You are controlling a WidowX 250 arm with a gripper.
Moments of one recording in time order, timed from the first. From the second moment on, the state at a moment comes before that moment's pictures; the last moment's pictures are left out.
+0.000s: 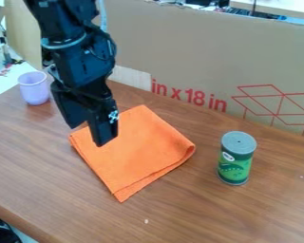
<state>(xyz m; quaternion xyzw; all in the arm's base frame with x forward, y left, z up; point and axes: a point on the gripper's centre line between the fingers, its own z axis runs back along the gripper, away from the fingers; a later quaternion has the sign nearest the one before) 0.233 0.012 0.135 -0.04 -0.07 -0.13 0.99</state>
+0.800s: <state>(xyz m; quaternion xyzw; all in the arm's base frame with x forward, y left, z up) 0.298 -0.046 0.136 -0.01 -0.08 -0.12 0.99</state>
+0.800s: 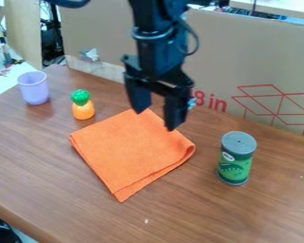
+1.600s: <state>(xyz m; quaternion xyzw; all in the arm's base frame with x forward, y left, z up) 0.382 -0.104 0.112 -0.06 -0.11 -0.09 0.99</state>
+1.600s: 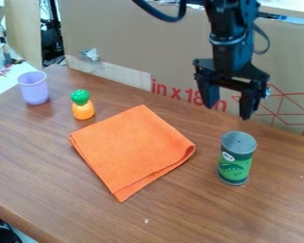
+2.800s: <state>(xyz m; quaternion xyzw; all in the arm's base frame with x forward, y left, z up) 0.376 -0.103 0.061 -0.04 -0.12 -0.03 0.99</state>
